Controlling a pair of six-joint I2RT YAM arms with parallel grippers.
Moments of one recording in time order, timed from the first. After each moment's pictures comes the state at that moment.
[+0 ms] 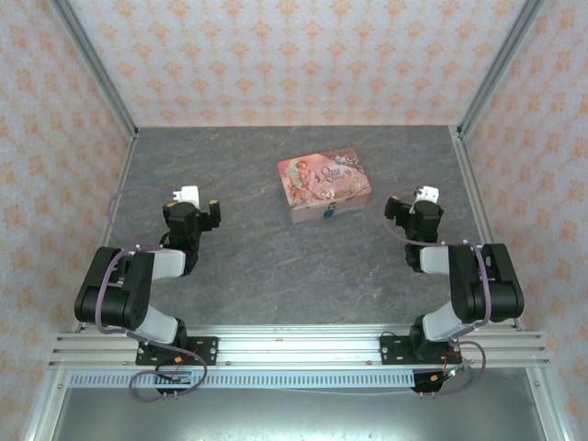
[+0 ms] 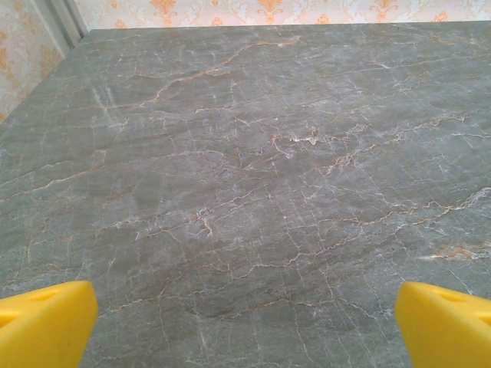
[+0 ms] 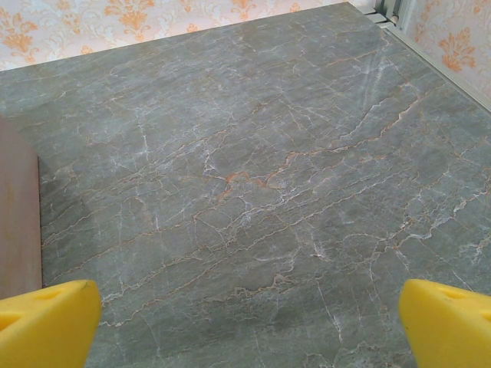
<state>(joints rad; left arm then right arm) -0.05 1.50 0.41 0.66 -0.26 -0.05 0.01 1.52 0.42 0.69 0.16 0.17</state>
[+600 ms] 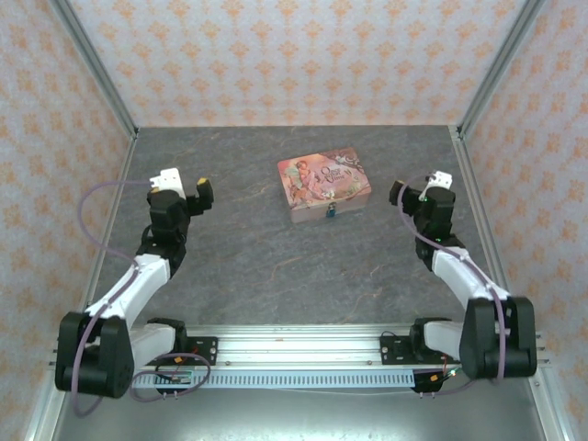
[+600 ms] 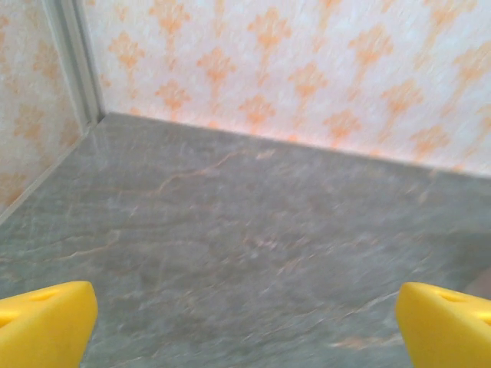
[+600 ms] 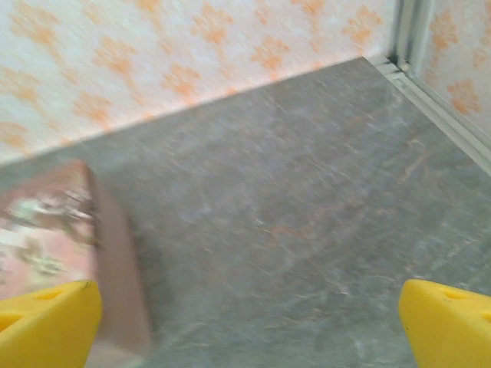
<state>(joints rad) -0.06 1.08 0.57 0.23 -0.22 -0.21 0.01 1.14 0.57 0.21 0.07 0.29</state>
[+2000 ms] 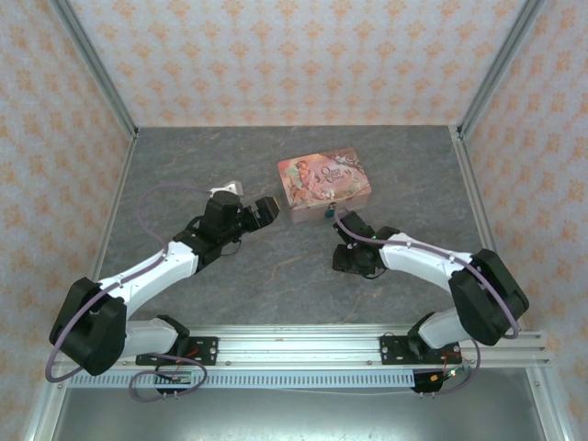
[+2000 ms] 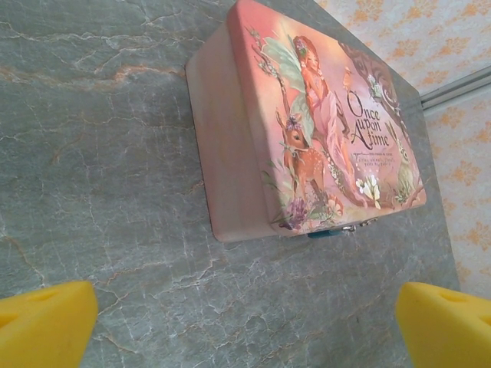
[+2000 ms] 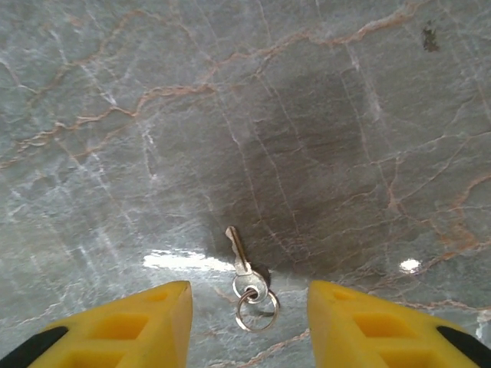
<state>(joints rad) -0.47 1.25 0.69 -0.01 0.01 -0.85 0.66 1.43 0.75 -0.58 -0.01 0.74</state>
